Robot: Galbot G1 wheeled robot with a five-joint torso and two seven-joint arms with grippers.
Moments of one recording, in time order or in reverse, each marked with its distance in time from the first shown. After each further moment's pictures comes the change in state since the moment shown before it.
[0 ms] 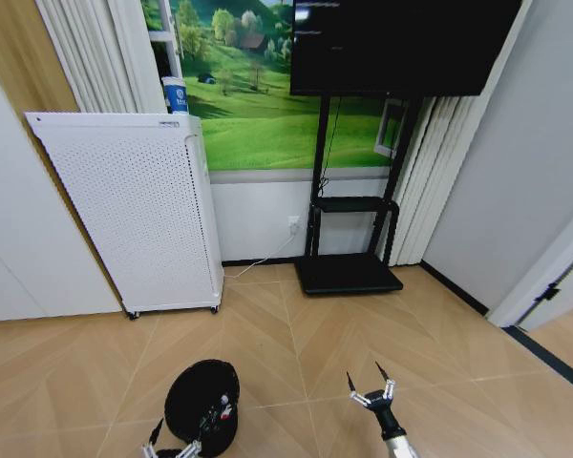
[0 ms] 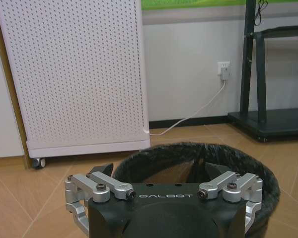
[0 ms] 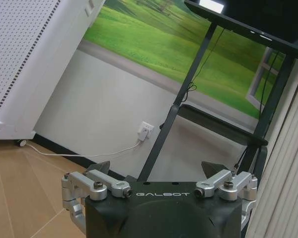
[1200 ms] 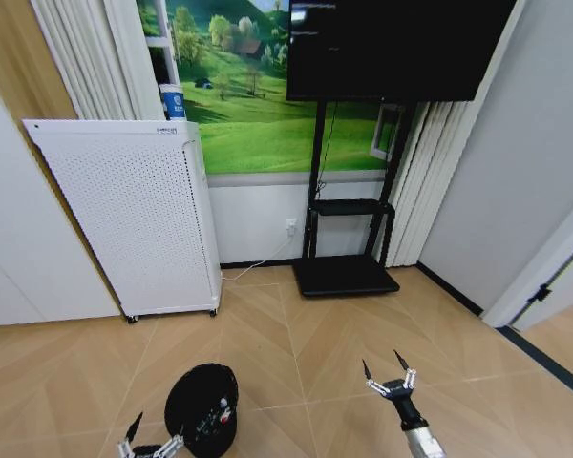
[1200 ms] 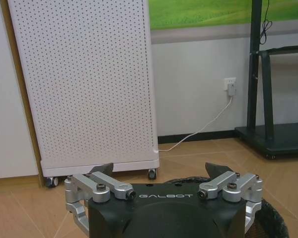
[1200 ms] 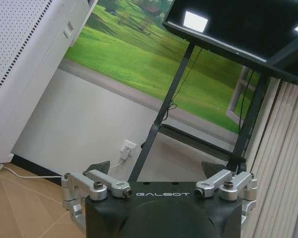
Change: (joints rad) left arm 0.149 -0.020 -0.144 -0.141 0.004 0.019 0.030; right arm -0.098 -0.082 0.089 0.150 0.072 0.000 -0.018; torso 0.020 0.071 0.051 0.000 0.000
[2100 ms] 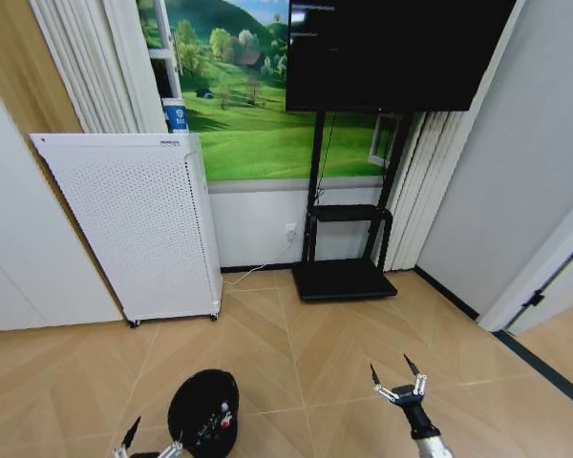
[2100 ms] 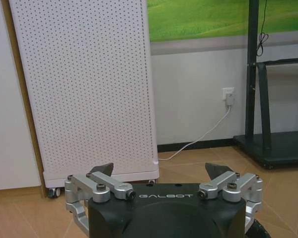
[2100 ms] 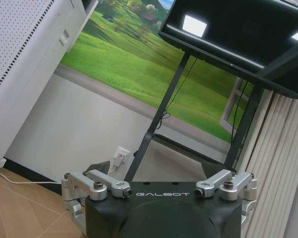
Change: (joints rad) left arm 0.040 -0.026 -0.016 -0.019 0.032 -0.023 0.007; right arm -0.067 0.010 0.067 0.042 -0.036 0.000 -0.001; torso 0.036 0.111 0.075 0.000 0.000
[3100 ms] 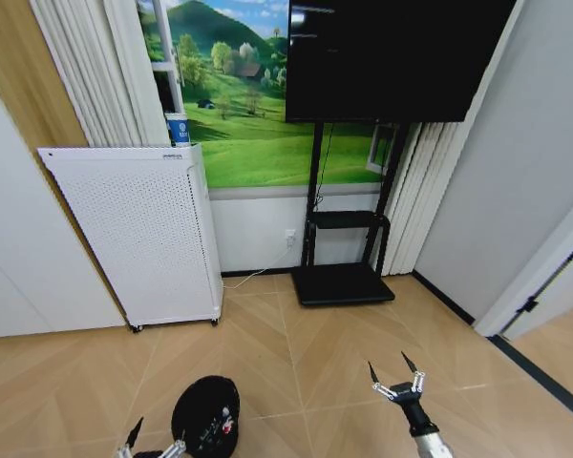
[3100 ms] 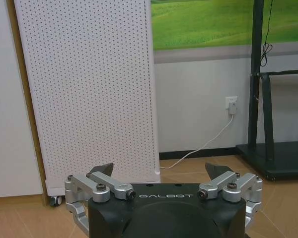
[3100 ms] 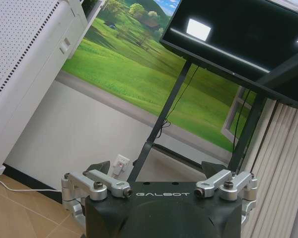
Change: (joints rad) left arm -0.049 -0.007 0.029 0.039 -0.004 -0.014 -0.014; right arm 0.024 -0.006 -0.015 -0.016 -0.008 0.002 -0.009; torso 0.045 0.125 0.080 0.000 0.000
